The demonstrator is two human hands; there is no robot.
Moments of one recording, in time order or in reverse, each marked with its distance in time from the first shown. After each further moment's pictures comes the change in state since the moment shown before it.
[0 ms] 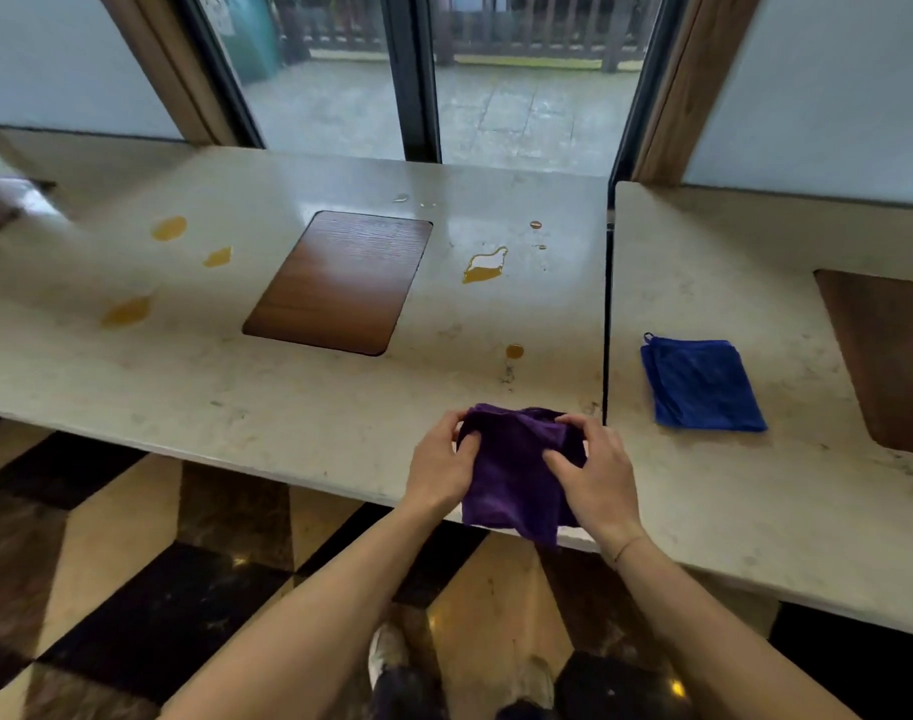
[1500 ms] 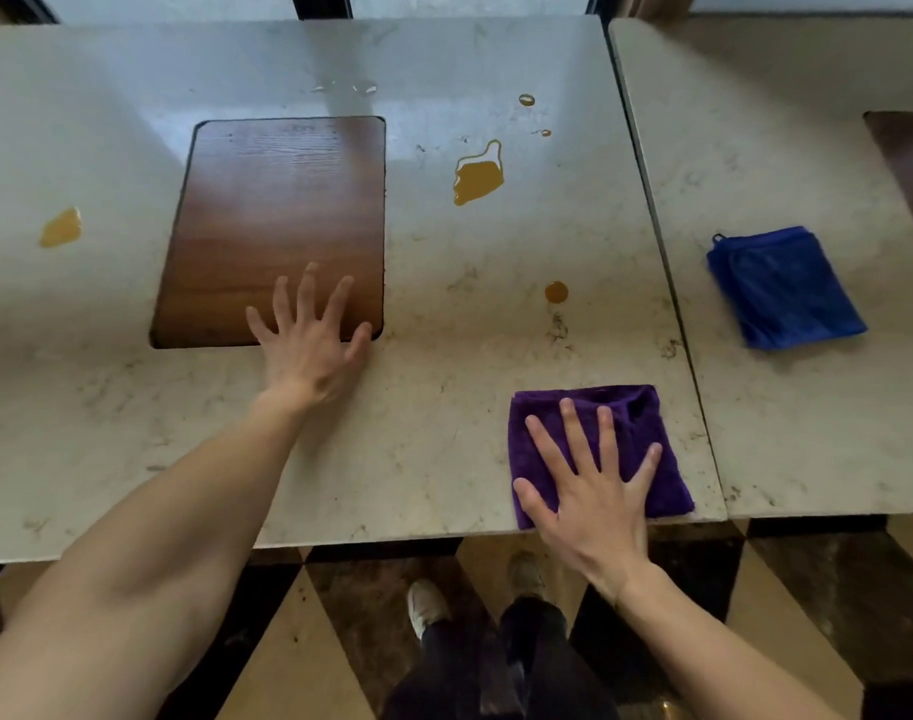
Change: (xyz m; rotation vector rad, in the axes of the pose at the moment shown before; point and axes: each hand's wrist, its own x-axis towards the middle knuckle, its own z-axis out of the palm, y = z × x) left_hand 0.251 -0.124 -0.159 1.002 -0.068 0.243; right_hand -0.005 0.015 0.164 -0.837 -0.120 0.033
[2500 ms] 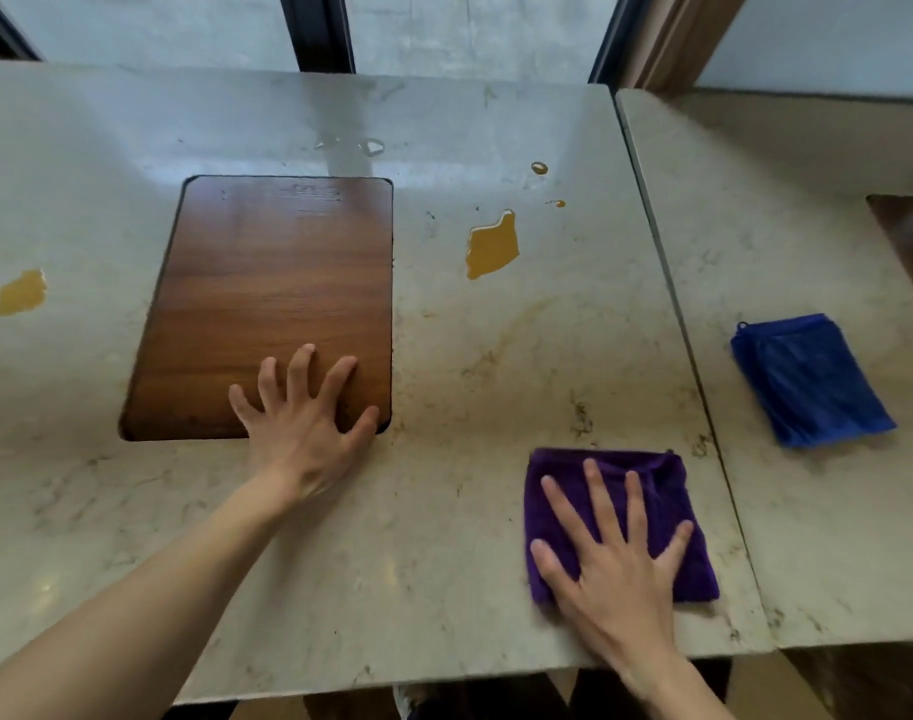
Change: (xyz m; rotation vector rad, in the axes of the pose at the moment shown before) left_hand 0.024 -0.014 0.002 0.023 0.017 0.019; right_hand 0.048 -0.007 -0.012 -0.018 -0.063 0.120
